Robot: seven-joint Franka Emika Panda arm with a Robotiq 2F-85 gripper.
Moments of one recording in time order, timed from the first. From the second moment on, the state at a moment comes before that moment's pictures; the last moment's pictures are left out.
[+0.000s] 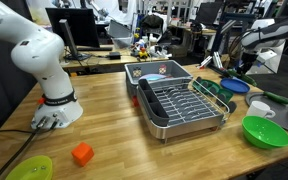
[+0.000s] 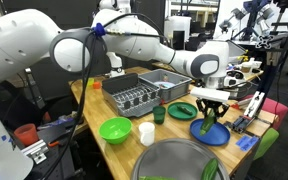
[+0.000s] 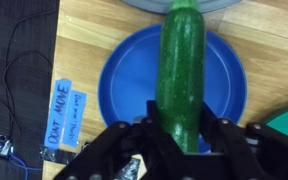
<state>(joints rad) -0.32 1.17 -0.02 -0.83 -0.08 2.04 -0.55</state>
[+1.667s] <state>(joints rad) -0.31 1.29 -0.02 -0.54 -0.08 1.84 -0.56</state>
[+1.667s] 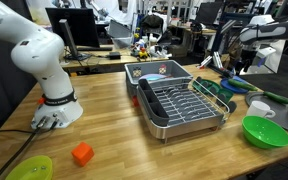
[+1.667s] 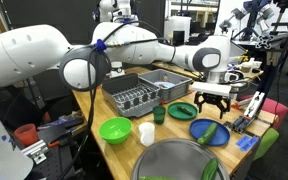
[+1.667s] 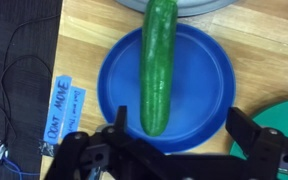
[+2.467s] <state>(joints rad) -0.33 1.31 0.00 -0.44 -0.05 1.84 -0.56</state>
